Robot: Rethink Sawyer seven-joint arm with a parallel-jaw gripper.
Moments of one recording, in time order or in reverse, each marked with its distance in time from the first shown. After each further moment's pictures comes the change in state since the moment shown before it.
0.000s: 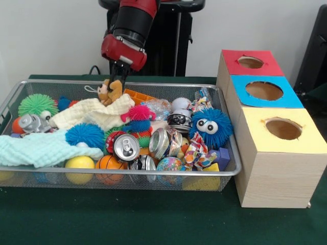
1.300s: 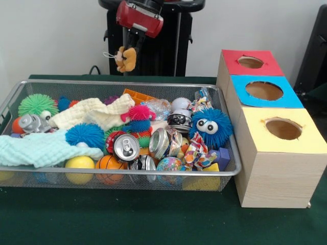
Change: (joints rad) arm -0.069 -0.422 0.182 0.168 -0.083 0.508 0.000
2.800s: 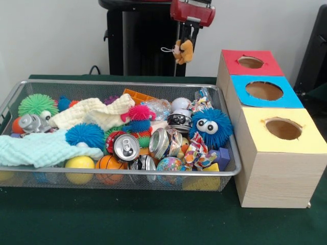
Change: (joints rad) arm 0.092 -0.153 0.178 0.202 0.199 0.070 0.001
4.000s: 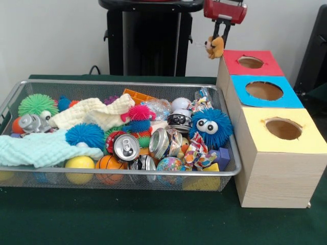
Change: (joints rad) arm 0.248 -0.008 0.029 0.088 0.356 0.048 0.078
